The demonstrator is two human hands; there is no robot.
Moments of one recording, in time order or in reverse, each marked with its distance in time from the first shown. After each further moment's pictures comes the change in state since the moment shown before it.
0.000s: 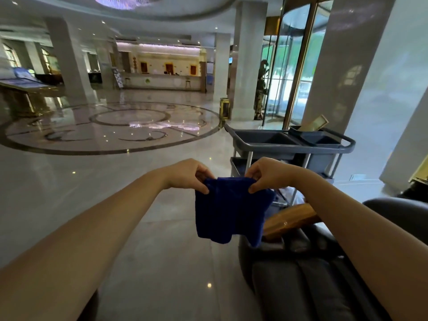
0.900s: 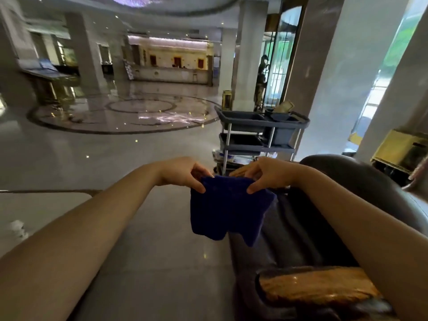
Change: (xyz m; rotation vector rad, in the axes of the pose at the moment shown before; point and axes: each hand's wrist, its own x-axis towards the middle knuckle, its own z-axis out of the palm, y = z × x) left_hand -0.425 0.319 0.307 -0.041 -0.109 -0.030; right_hand -0.590 -0.118 0.102 0.055 -0.121 -0.046
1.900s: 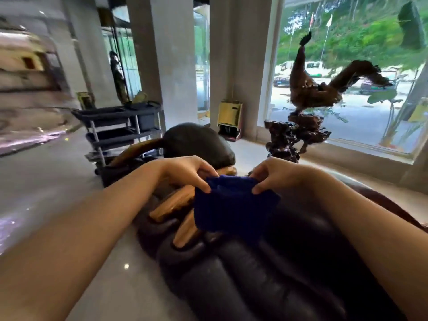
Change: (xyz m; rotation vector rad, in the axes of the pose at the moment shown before) left_hand -0.236 0.340 0.356 0.089 -0.552 0.481; right_hand -0.647 -0.135 0.195 0.192 0.418 0.623
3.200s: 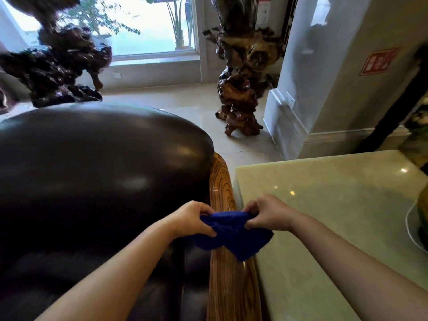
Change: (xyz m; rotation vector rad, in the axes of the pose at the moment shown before) left_hand 0.532 0.168 0.589 0.113 -0.637 0.186; right_hand -0.377 0.617 0.121 0.456 0.365 0.859
